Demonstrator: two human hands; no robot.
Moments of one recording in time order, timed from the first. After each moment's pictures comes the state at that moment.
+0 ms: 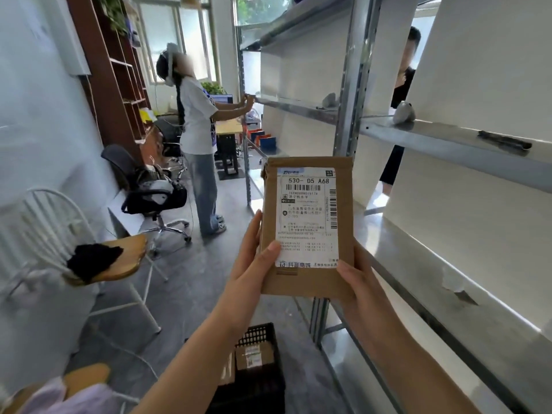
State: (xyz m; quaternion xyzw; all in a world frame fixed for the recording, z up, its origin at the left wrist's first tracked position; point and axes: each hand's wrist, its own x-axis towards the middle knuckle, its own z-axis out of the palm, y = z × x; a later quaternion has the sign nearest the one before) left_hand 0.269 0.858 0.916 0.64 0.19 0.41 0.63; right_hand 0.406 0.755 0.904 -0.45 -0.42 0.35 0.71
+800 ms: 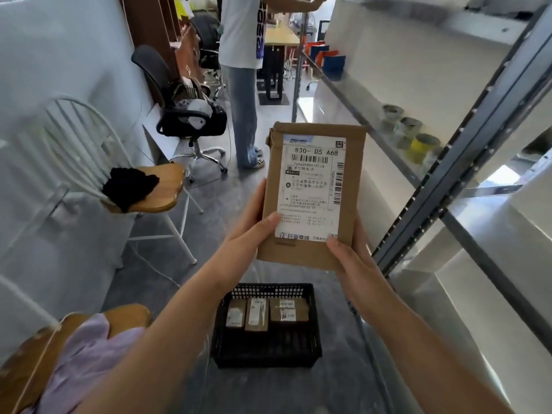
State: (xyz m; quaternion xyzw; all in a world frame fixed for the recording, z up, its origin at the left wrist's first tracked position) left_hand 0.214 1.103 0.846 0.63 0.29 0.34 0.64; right_hand 0.377 1.015 0.828 -0.52 -0.44 0.43 0.59
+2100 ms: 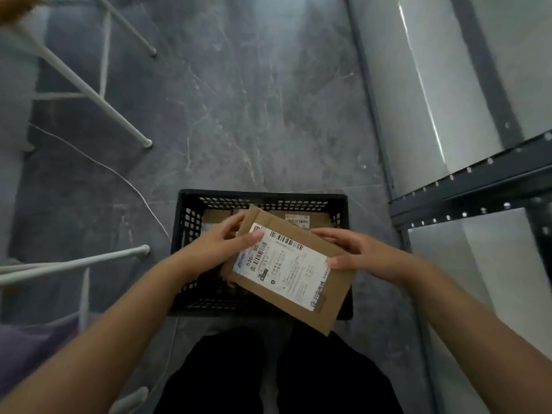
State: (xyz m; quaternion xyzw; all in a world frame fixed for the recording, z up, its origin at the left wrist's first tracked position) left_hand 0.263 1.285 0.304 0.54 0.51 -0.04 0.67; right_hand 0.532 1.188 0.305 -0.59 -0.38 0.70 0.12
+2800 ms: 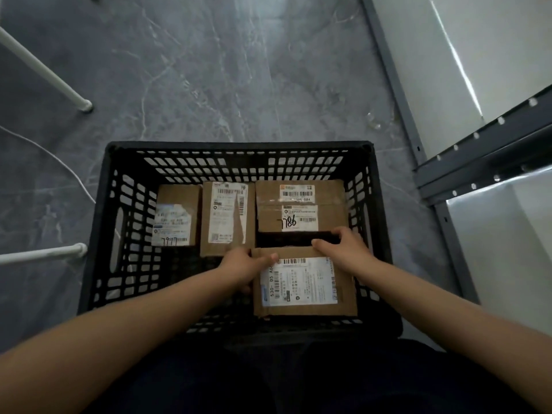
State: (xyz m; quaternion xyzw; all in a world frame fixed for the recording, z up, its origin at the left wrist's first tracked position) left_hand 0.305 1.225 0.037 0.46 0.63 -0.13 0.61; right_hand 0.500 1.160 0.040 -0.83 -0.27 0.48 0.11
